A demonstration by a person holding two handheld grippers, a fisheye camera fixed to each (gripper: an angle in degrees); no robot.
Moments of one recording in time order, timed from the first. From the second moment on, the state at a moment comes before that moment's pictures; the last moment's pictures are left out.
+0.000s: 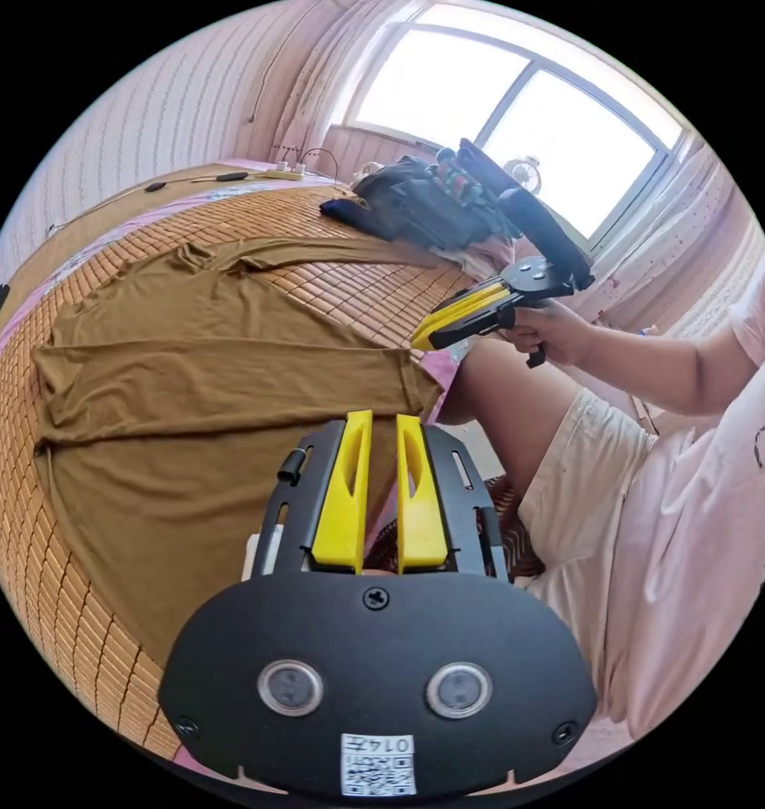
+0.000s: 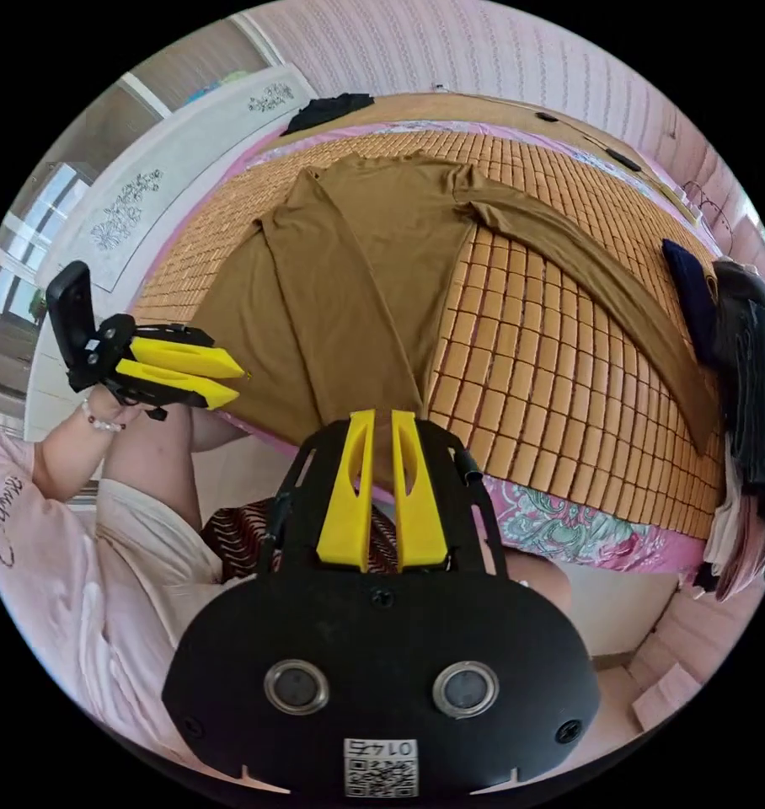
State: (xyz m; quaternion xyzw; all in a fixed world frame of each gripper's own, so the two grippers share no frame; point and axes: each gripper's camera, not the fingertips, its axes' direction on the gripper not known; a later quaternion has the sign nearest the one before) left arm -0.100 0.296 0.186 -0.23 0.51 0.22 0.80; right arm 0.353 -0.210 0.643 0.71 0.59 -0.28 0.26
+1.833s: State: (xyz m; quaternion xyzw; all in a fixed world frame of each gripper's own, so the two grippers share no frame) left arm -0.036 0.307 0.247 -0.33 0.41 0.18 0.83; right arm 0.390 -0.148 0.550 0.75 0.63 -0.20 0.07
